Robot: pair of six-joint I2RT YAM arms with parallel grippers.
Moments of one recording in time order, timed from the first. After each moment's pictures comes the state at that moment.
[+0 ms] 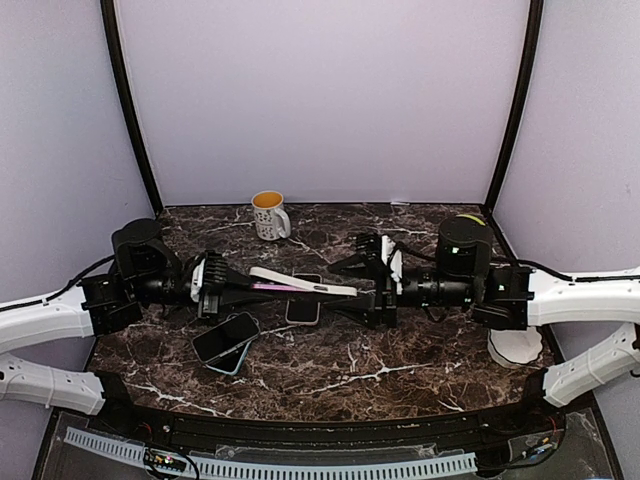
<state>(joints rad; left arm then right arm) -0.82 0.96 0.65 0.20 0.69 0.54 1.07 1.23 0.80 0.30 -0.38 -0.28</state>
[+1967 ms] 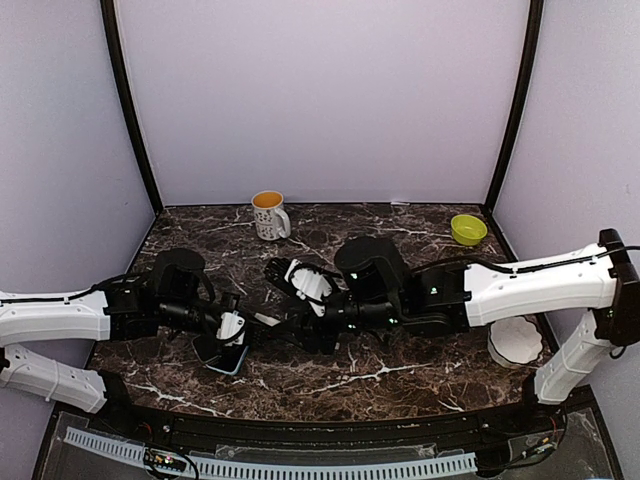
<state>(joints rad) -0.88 1.08 0.61 -0.09 0.46 0.99 1.29 1.57 1.15 -0.05 -0.06 -0.02</state>
